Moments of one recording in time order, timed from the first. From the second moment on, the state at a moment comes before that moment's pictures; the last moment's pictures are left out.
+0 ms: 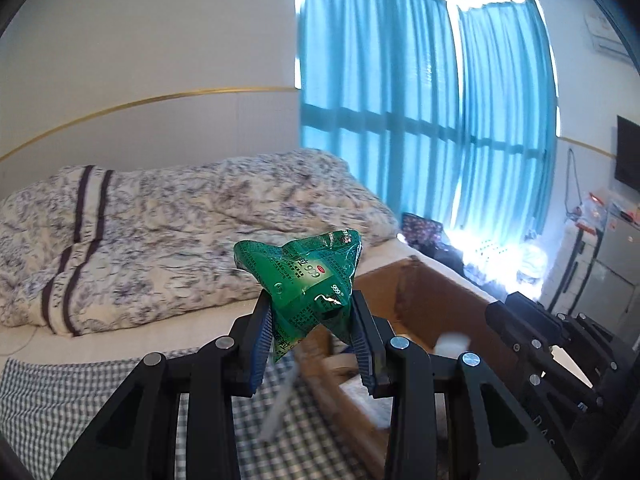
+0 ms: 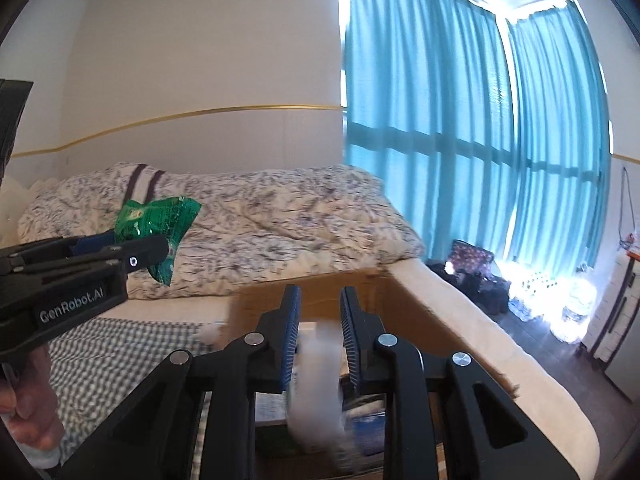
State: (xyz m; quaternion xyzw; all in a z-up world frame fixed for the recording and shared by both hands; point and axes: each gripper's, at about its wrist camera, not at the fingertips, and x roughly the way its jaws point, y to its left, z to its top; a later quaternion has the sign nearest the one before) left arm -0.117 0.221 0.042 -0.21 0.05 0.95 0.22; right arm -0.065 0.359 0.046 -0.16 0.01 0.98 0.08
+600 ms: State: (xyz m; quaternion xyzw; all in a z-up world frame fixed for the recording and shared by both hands) left arm -0.128 0.292 0.007 -0.24 0.08 0.93 0.25; right arm -0.072 0.423 0.018 -0.19 0.05 0.98 0.09
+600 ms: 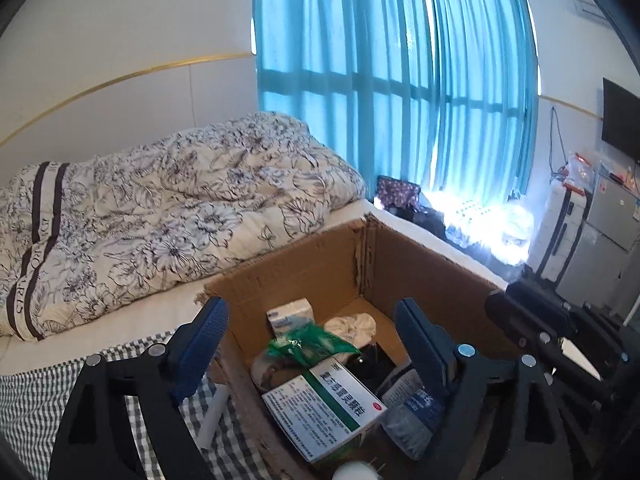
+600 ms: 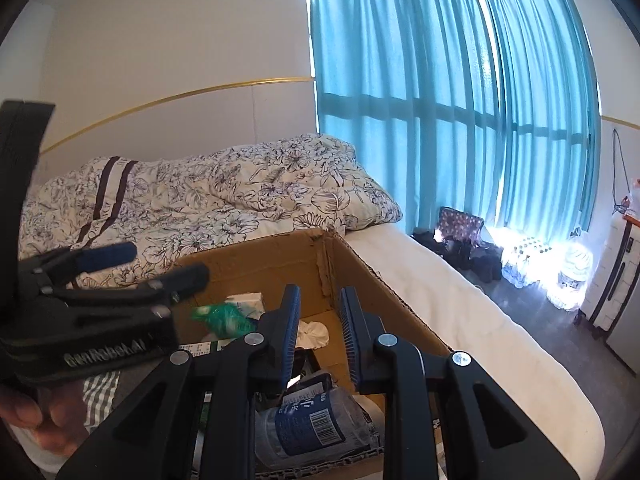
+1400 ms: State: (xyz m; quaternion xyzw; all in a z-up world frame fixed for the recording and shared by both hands) left arm -0.197 0.098 0.003 -0.25 0.02 0.96 0.10; right arm -0.121 0.248 0.010 -0.22 0.00 0.97 -0.07
